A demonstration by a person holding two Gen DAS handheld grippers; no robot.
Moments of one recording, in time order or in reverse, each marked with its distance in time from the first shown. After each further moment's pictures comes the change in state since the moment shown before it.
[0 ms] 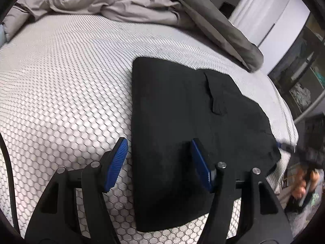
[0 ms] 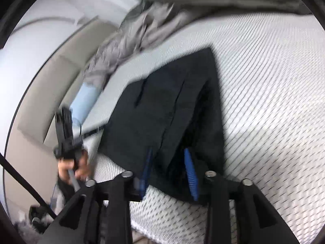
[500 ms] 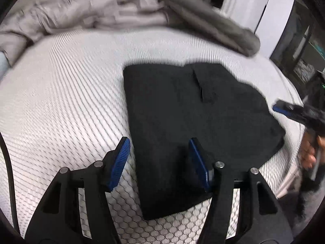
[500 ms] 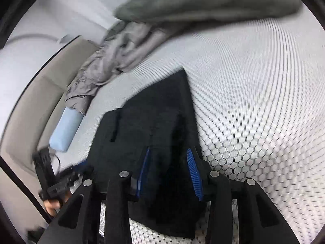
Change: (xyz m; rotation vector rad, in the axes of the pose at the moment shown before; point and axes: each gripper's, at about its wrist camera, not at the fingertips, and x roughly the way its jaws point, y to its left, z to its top) left arm -0.024 -0.038 -0.014 0.164 -0.084 0.116; right arm 0.001 0.018 0.026 -0.069 -0.104 -0.086
